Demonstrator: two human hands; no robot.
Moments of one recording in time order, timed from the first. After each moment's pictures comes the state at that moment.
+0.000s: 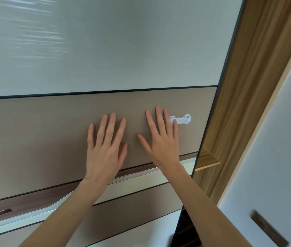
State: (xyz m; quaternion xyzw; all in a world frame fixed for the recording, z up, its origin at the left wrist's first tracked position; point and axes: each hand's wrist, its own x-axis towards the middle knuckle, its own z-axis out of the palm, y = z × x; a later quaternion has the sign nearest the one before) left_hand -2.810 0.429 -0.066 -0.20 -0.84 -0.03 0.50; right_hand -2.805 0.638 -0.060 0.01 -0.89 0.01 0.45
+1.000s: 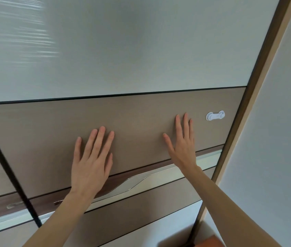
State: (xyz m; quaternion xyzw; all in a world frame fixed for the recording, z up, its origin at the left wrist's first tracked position) left_hand -2.816 0.470 -0.088 -0.21 -0.85 -0.01 0.48; right_hand -2.810 0.790 -0.079 -0.05 -0.90 0.17 0.41
